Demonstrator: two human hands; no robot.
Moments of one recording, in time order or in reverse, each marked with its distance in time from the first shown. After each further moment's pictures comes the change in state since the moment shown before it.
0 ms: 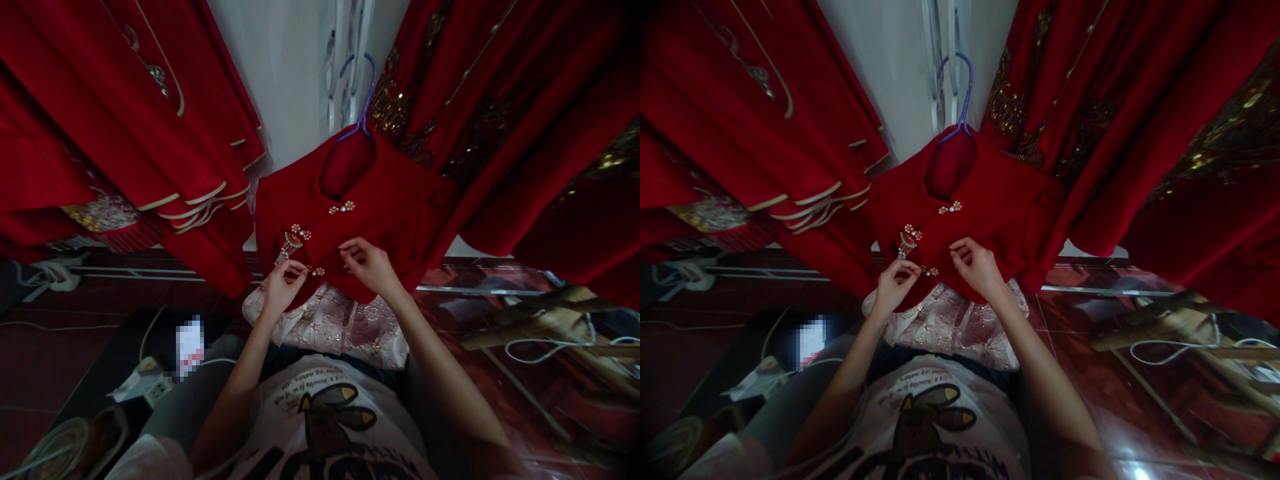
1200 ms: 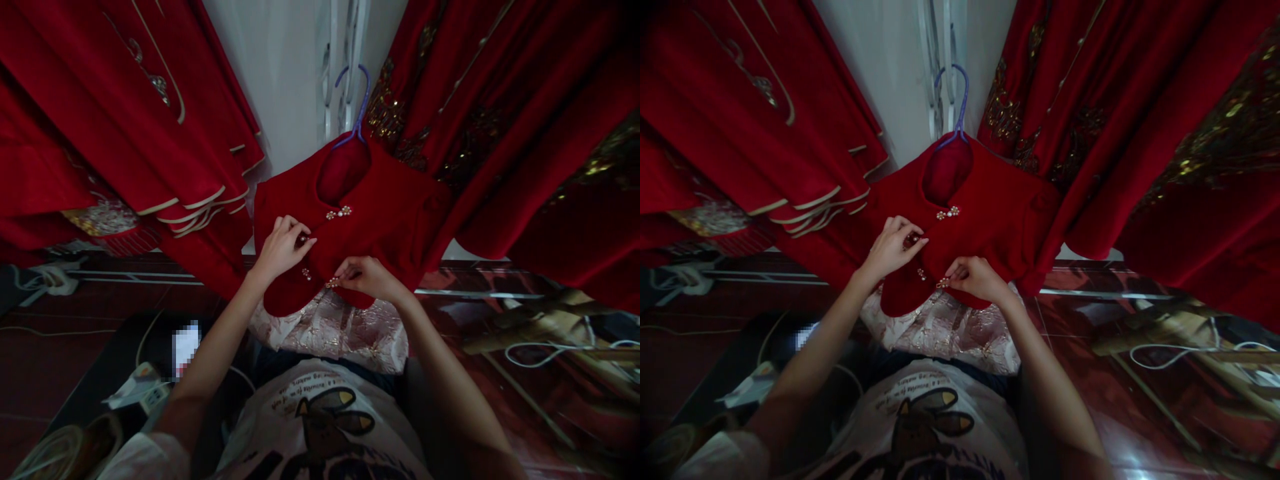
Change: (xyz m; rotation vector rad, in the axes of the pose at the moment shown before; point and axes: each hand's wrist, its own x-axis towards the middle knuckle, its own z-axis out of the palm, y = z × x) left_hand 0.081 0.069 -0.018 0.759 -0.121 0.577; right_hand 0.000 0.018 -0.014 0.063 -0.393 0.008
